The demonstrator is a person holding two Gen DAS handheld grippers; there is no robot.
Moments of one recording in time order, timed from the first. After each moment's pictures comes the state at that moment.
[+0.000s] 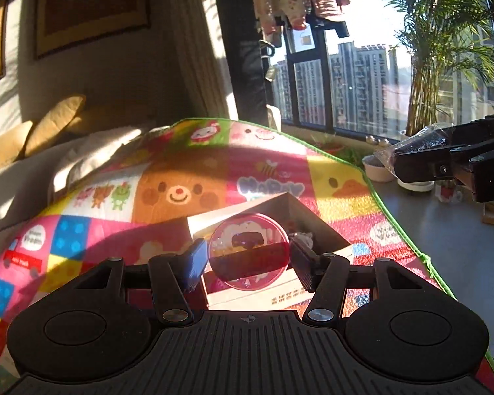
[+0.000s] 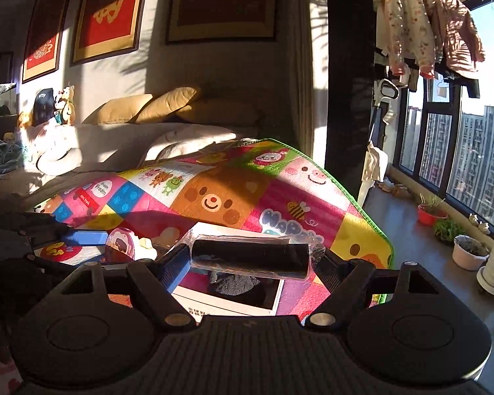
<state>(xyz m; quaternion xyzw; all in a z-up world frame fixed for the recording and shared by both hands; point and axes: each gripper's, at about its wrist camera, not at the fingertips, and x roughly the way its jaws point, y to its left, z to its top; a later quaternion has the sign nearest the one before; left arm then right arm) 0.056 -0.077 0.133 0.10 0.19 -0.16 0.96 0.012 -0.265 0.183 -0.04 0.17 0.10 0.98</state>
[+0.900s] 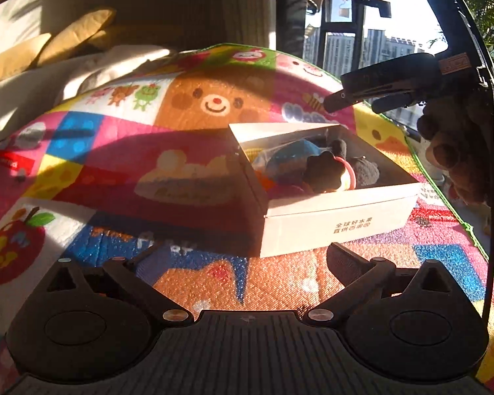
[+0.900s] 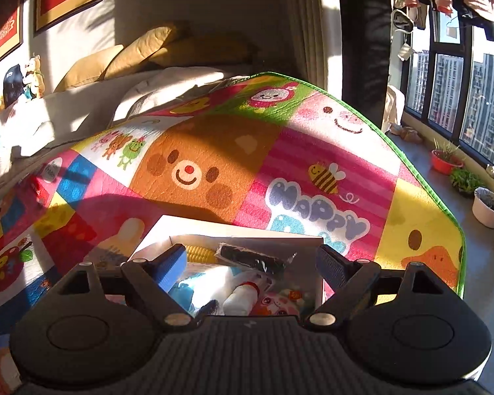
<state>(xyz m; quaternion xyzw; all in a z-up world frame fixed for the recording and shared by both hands) 0.094 0.001 0.038 0.01 0.29 -0.14 0.95 0.213 -0.221 0.109 -0.02 0.28 0.10 0.95</state>
